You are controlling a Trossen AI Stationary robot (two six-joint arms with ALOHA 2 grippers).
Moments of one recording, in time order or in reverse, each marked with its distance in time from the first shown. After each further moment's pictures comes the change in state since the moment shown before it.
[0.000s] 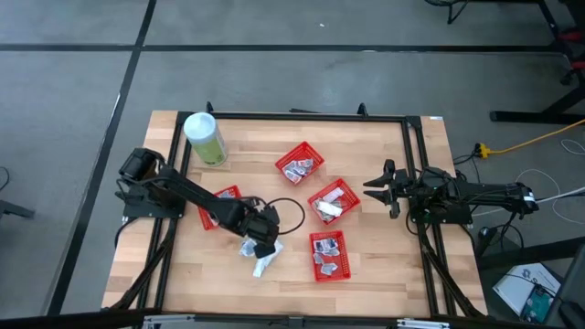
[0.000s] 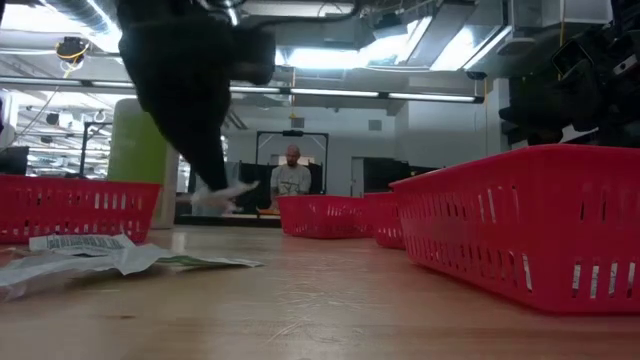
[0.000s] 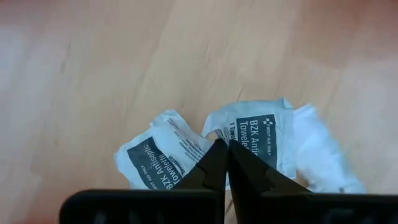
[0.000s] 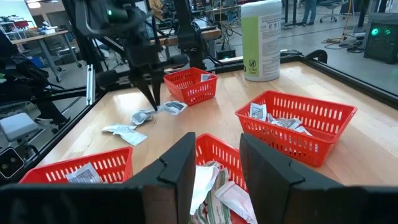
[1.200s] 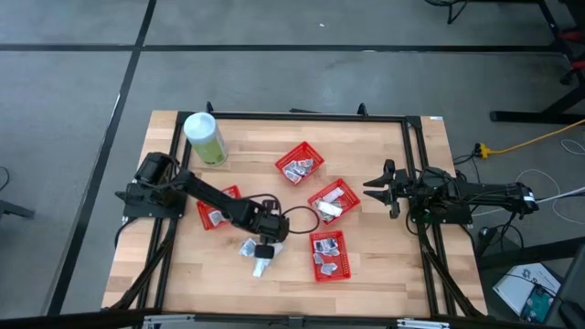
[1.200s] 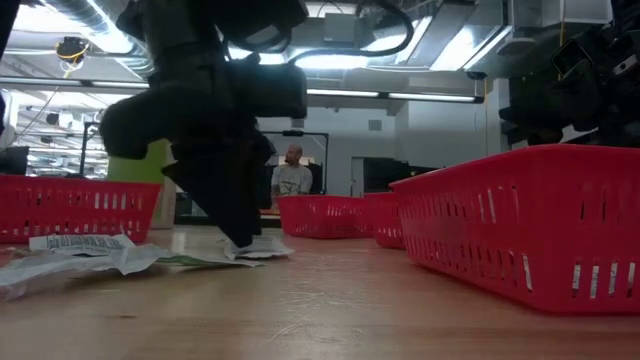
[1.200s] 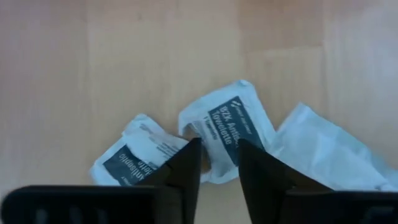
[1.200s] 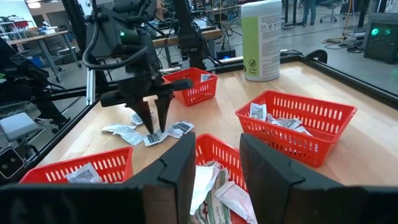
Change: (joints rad) left arm 0.067 0.125 0.003 0.181 0.114 0.502; right arm 0.000 0.000 0.000 0.000 0.000 0.000
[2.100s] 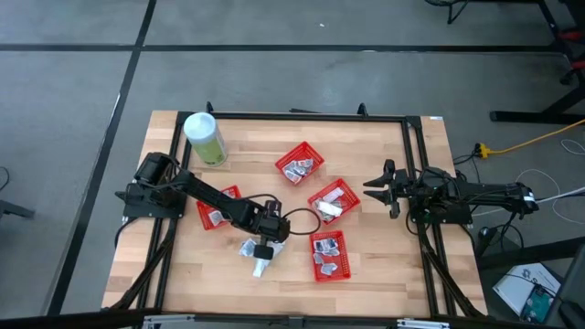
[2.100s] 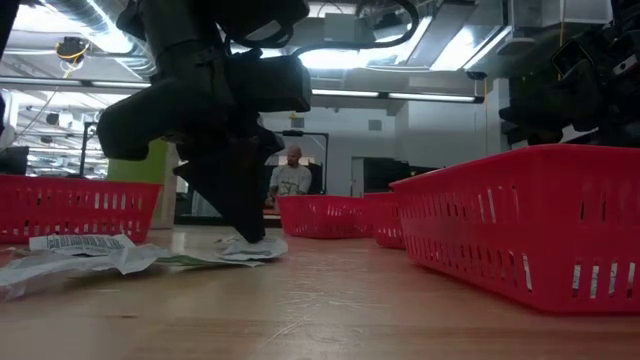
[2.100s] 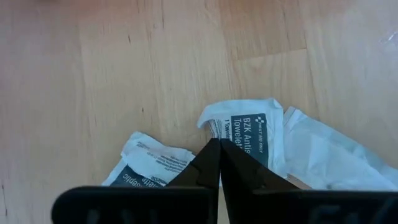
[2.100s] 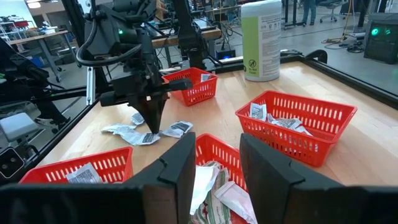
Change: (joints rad) left arm -0.004 -0.001 0.000 0.025 -0.003 0.094; right arm 0.000 0.000 0.000 0.000 0.000 0.000
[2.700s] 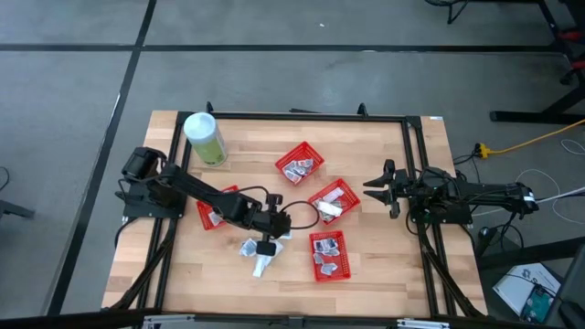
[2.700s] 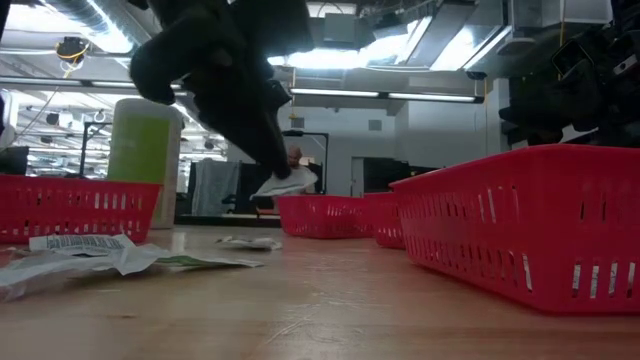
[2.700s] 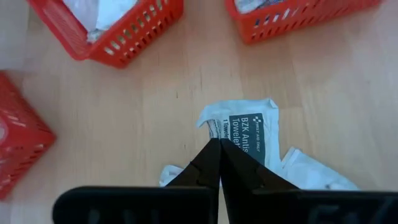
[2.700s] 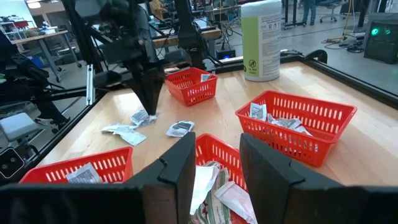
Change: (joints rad) left arm -0.002 -0.118 0.000 0.032 -0.089 0.022; right arm 0.000 0.000 0.000 0.000 0.000 0.000
